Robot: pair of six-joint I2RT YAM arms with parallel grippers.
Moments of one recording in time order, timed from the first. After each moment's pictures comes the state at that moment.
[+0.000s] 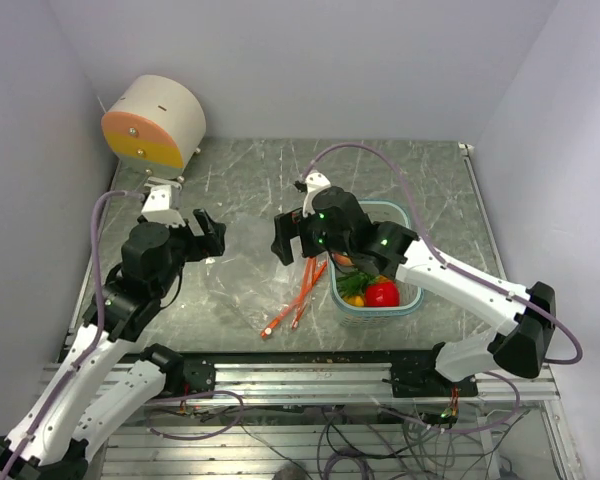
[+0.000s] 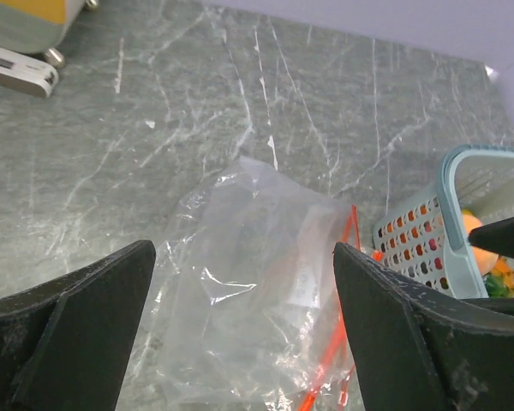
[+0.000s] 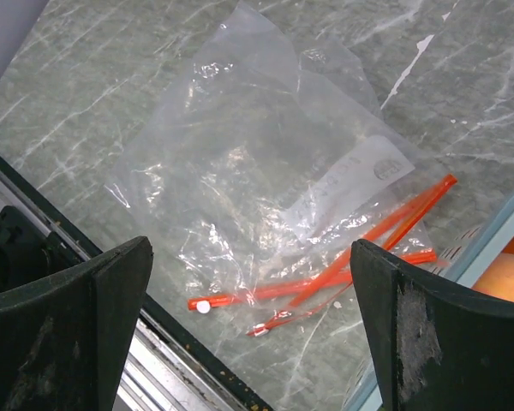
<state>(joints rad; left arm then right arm) -0.47 0.68 0.85 -0.45 -0.25 -0.41 0.96 1.39 1.30 -0.45 0.13 0.36</state>
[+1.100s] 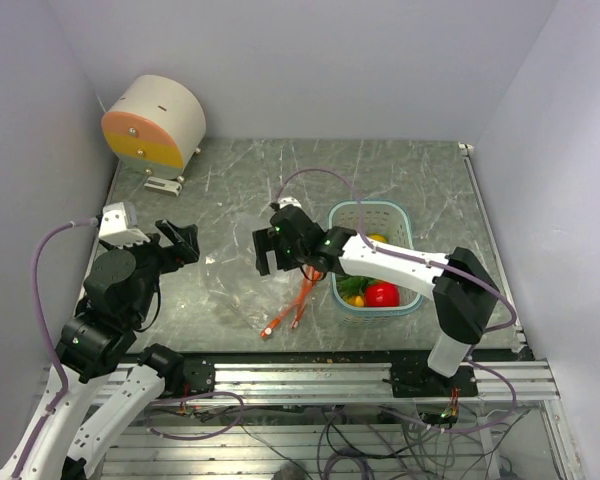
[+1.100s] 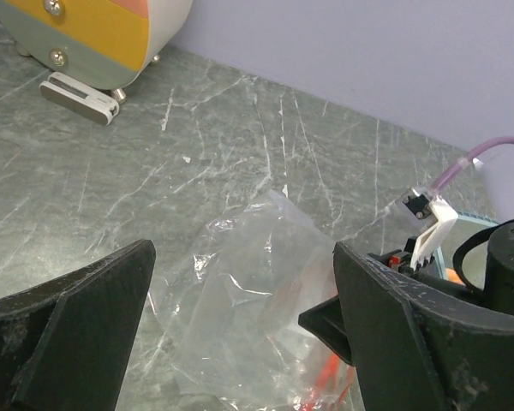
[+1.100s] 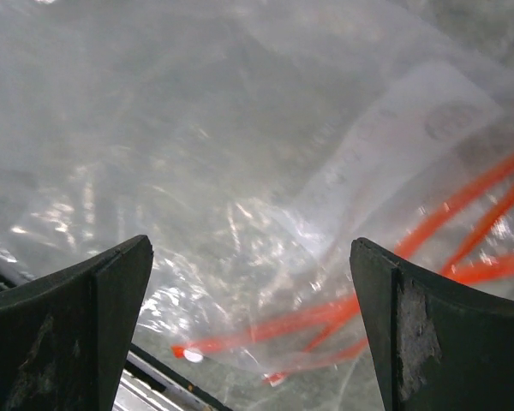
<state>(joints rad) -0.47 0.47 0.90 -0.57 -0.42 -0.47 0.96 1.75 1.30 -0.34 0.10 0.53</state>
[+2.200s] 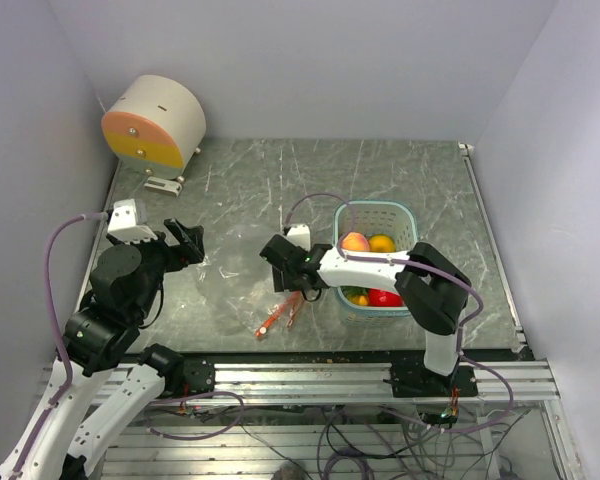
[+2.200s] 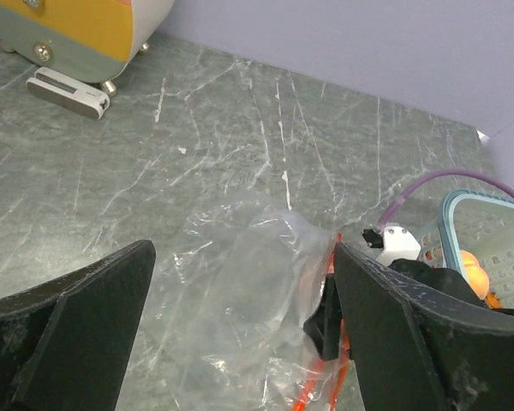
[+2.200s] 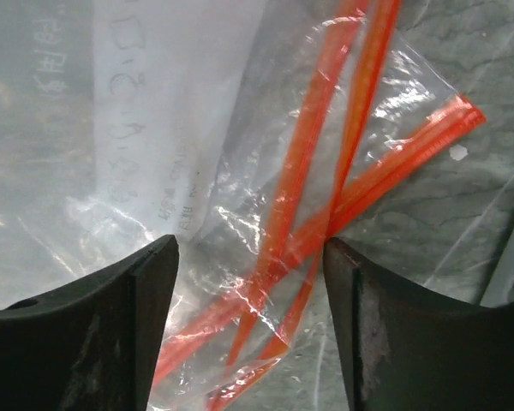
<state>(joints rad) -0.47 0.50 0.89 -0.57 -0.37 -0.44 1.02 1.90 1.23 -0.48 0.40 0.79</state>
